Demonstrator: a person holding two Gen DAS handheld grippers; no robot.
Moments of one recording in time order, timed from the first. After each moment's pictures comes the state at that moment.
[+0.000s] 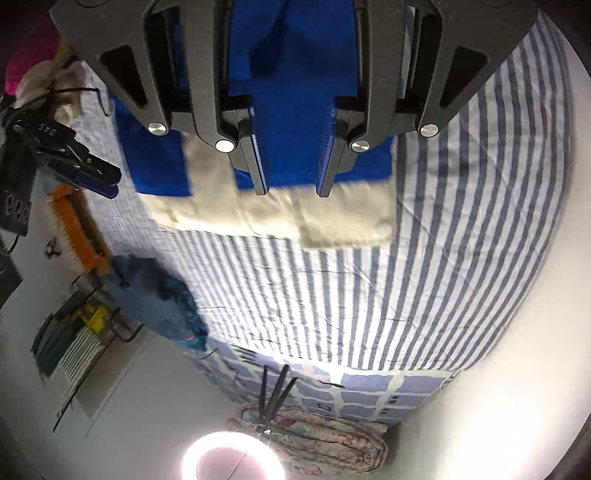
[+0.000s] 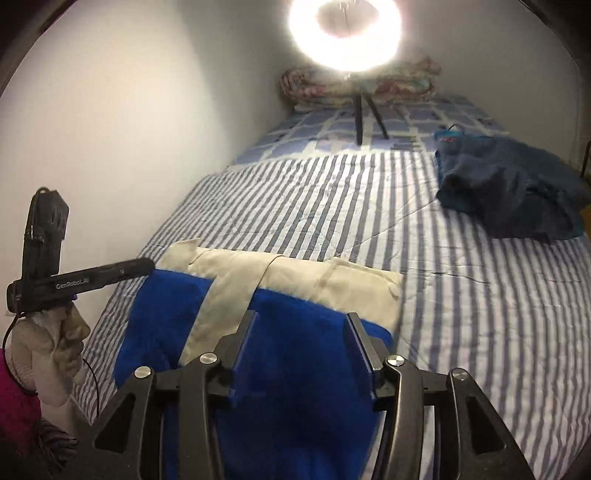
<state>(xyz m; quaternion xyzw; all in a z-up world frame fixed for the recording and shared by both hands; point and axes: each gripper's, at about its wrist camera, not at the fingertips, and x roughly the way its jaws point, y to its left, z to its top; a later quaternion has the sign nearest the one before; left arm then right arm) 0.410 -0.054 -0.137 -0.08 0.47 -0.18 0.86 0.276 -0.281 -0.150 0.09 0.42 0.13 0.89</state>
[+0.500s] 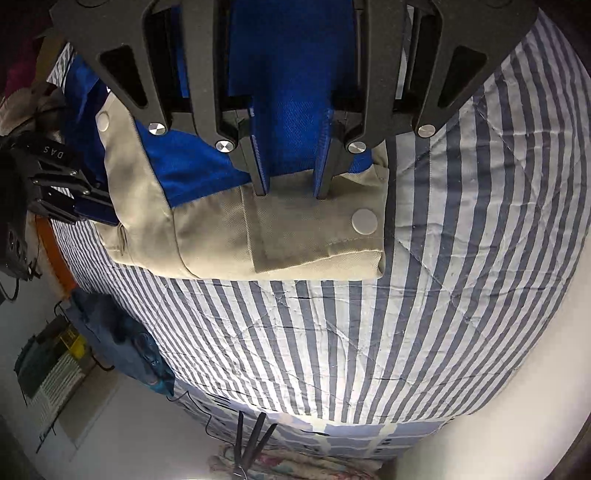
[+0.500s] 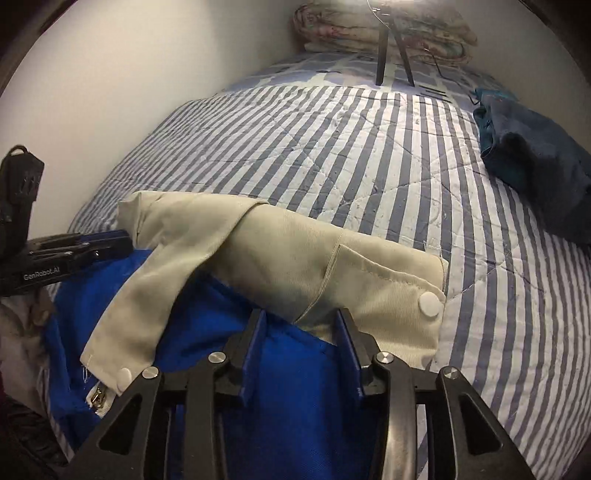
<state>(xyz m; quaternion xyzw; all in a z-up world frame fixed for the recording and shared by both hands) 0.429 -0.052 -0.215 -0.05 0.52 -0.17 0.83 0.331 -0.246 -0.224 0.01 0.50 0.13 0.86</state>
